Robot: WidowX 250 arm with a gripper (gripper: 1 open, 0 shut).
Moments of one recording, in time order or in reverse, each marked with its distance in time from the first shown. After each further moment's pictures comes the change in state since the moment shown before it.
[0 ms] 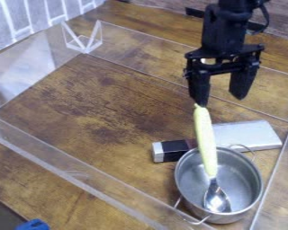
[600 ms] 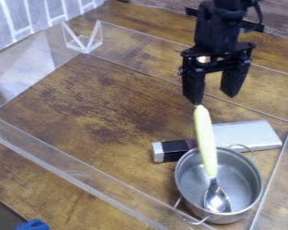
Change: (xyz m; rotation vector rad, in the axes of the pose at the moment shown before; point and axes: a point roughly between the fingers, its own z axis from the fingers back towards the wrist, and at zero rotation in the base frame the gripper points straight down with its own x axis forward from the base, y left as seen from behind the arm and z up) arm 0.007 0.007 -0.009 0.061 -0.009 0.069
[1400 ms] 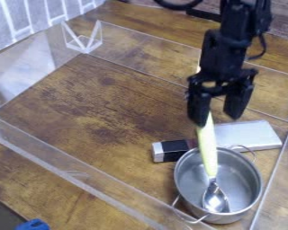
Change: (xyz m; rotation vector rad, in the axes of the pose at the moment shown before) arm -0.015 -0.005 -0.014 0.021 0.011 0.004
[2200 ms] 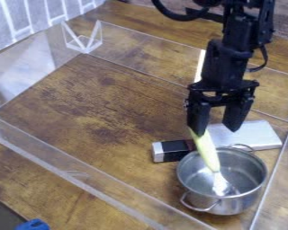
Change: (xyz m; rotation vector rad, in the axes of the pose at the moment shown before) arm -0.005 -0.002 -0.020 0.029 0.016 -0.058
